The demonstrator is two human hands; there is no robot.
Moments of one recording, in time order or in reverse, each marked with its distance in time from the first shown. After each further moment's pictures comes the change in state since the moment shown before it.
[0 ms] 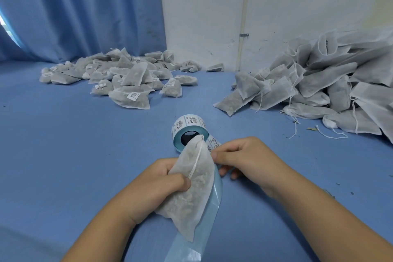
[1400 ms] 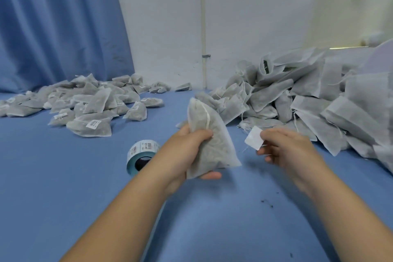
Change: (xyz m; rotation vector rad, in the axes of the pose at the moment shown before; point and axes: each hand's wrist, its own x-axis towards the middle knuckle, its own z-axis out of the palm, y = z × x) left_hand 0.084 0.090 0.105 -0.272 0.119 -0.019; right_hand -0.039 0.019 -0.149 0.356 0.520 -0.092
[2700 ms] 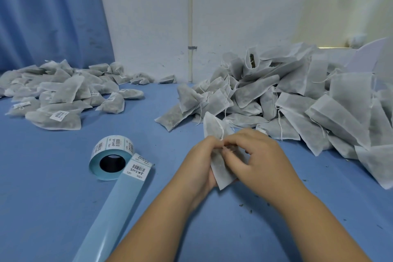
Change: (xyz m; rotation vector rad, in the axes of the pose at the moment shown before) left_hand 0.044 -0.055 0.062 -0.399 -0.304 -0.059; right_hand -0.010 0.011 0.007 -0.960 -0.074 -0.666
